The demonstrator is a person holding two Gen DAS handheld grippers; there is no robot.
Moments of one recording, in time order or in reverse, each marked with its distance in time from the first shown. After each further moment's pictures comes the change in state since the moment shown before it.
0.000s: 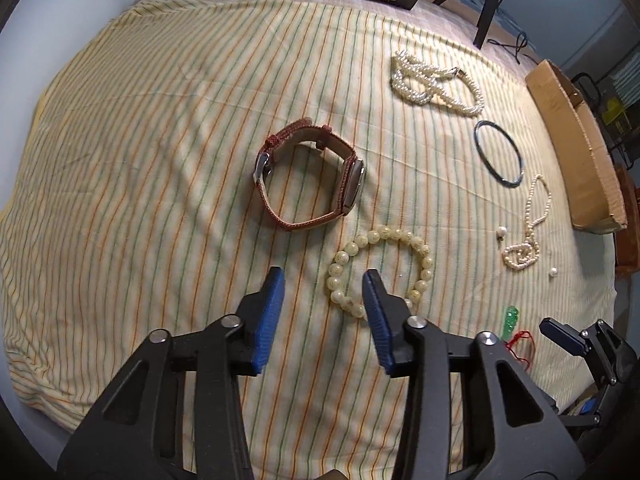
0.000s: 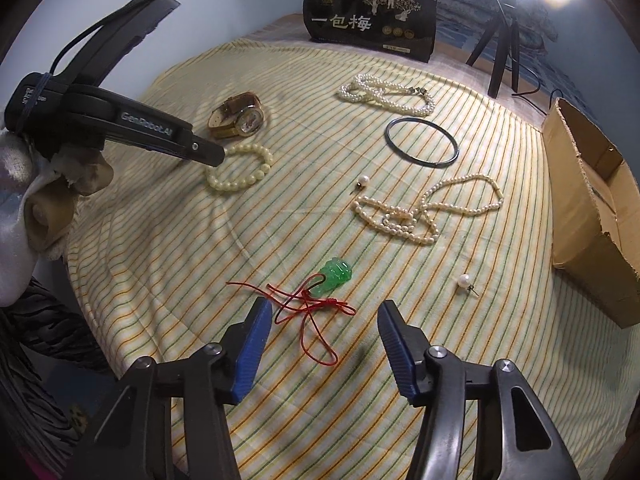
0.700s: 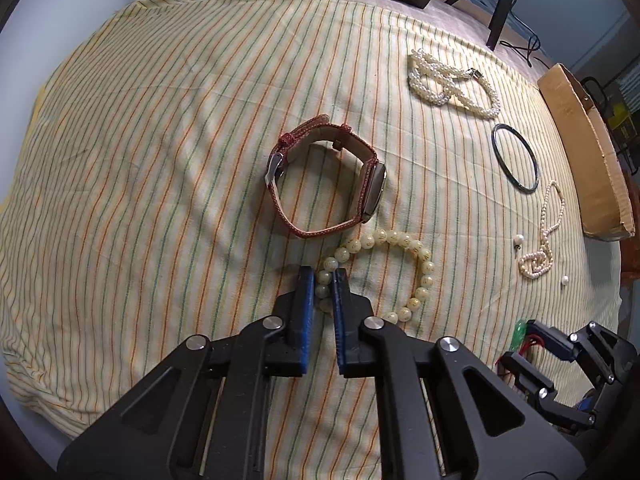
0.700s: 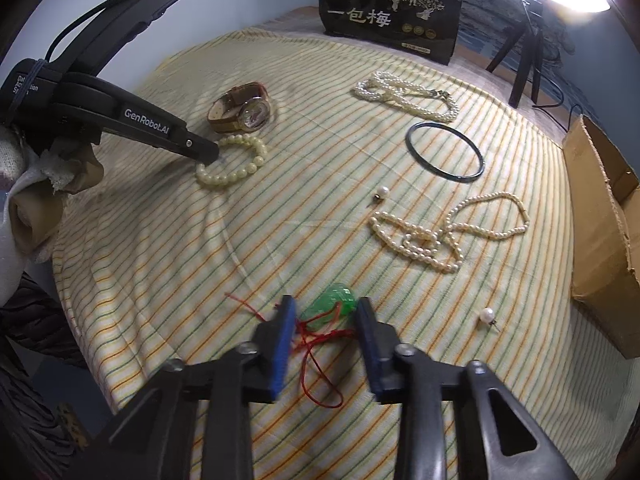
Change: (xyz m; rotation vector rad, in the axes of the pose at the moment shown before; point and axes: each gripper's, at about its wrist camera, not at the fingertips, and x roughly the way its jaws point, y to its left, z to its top) left arm 0.009 0.007 0.004 -0.013 -0.007 0.016; right arm 0.025 0.004 0.013 -0.051 0.009 0.004
